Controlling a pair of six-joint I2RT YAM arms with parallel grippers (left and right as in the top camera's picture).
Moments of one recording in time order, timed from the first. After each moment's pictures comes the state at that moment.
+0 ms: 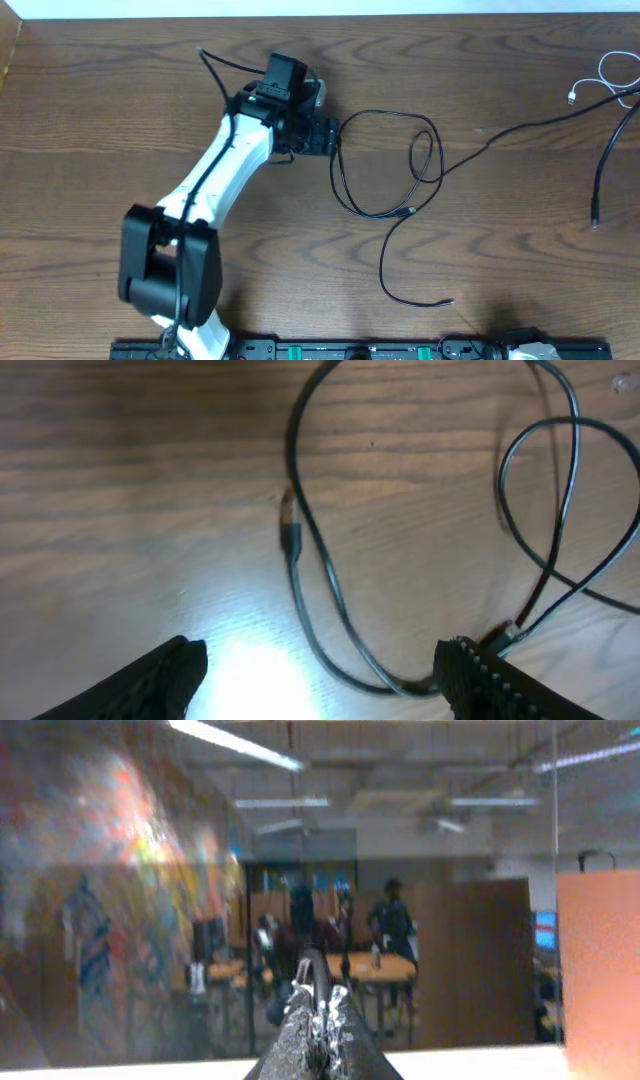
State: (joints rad) left arm -0.35 1.84 1.41 -0.74 0.32 -0.22; right arm 0.16 1.12 2.11 -0.55 0.21 -0.03
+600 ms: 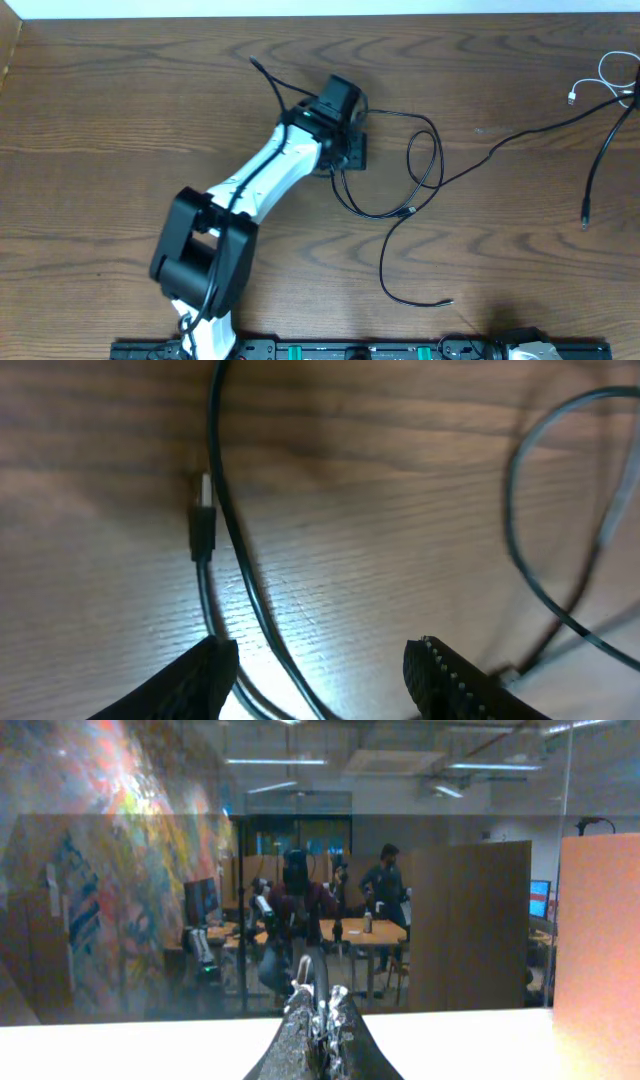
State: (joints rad) left arm -0.54 1.94 1.41 -0.69 0.14 -0.49; right arm 0.16 1.15 2.11 -0.62 0.22 -0.03
